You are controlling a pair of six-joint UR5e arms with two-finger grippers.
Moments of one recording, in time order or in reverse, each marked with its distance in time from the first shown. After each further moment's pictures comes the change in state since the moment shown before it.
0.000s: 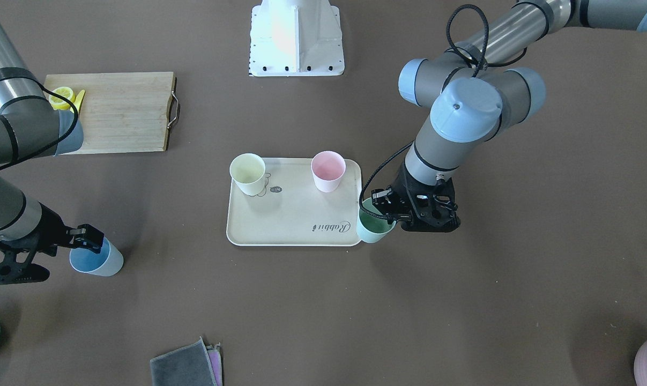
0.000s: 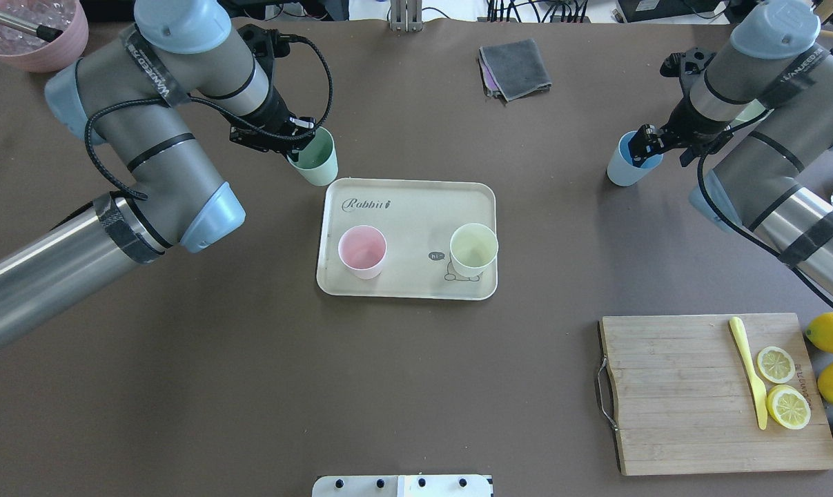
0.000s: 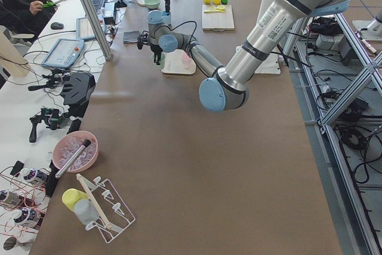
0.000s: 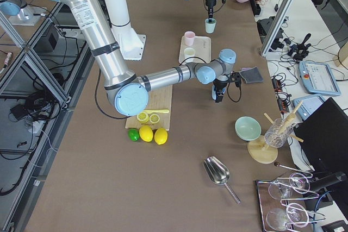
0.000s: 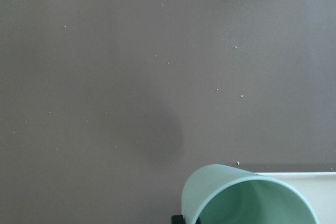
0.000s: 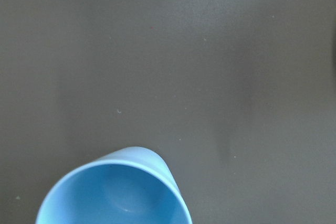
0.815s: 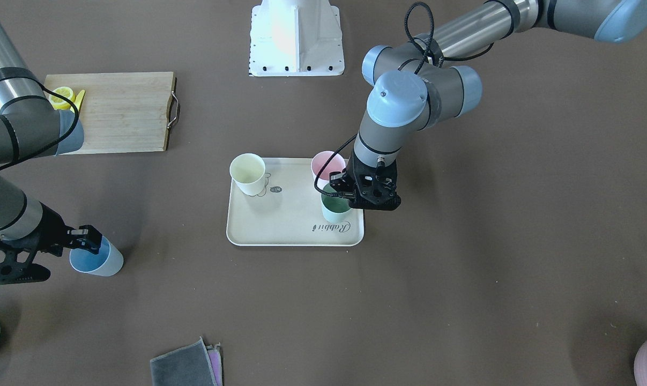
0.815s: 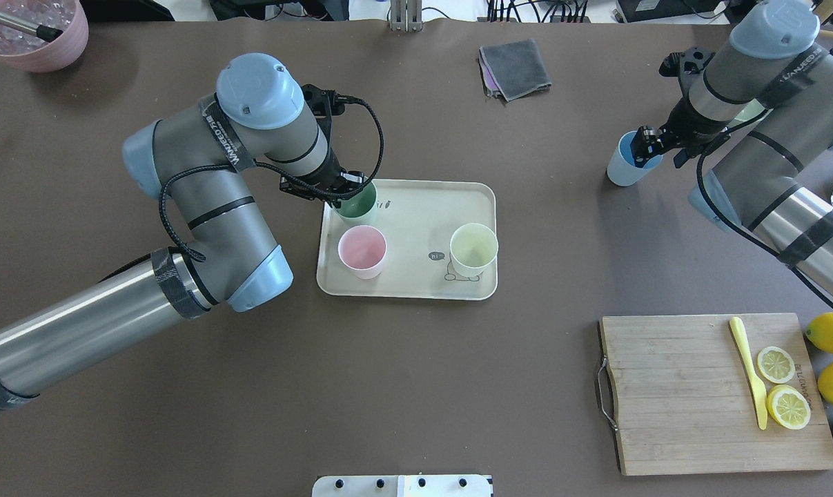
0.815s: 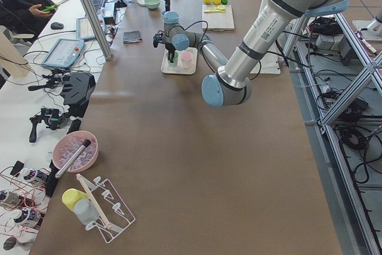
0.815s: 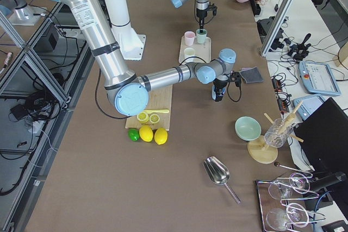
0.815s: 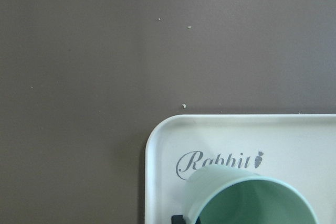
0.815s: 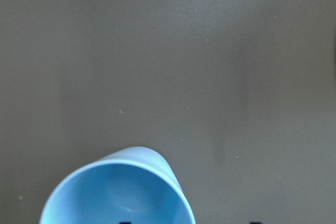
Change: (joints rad) left arm 0.131 -0.032 0.017 -0.007 0.089 -0.054; right arm -0.001 0.003 0.001 0.000 0.001 0.002
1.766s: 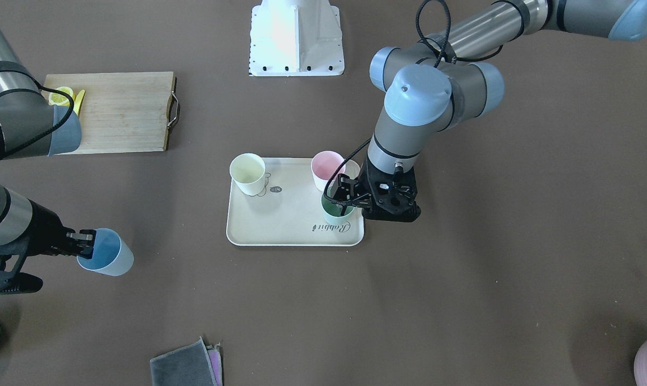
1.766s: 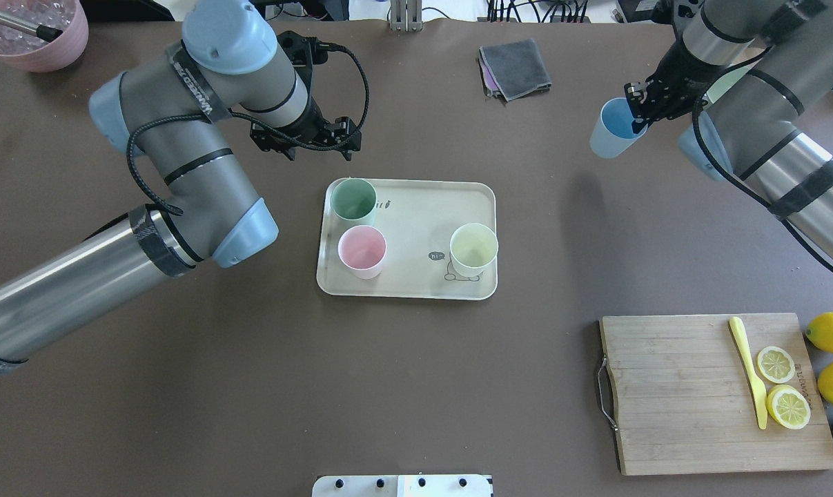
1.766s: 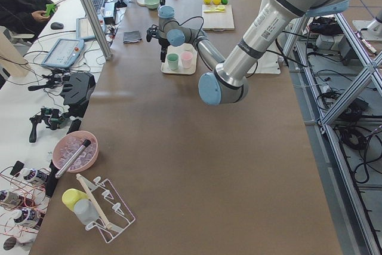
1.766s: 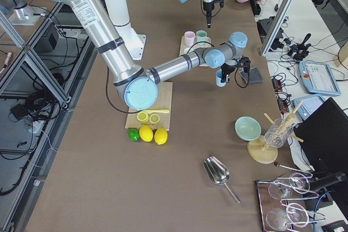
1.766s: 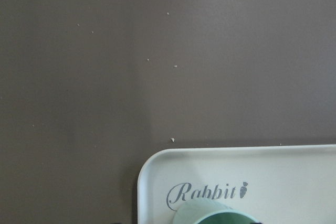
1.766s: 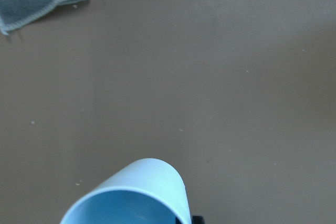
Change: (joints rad) left arm -0.113 -0.013 -0.010 0.004 -0.026 0.085; right arm 0.062 0.123 0.035 -0.145 0.121 0.008
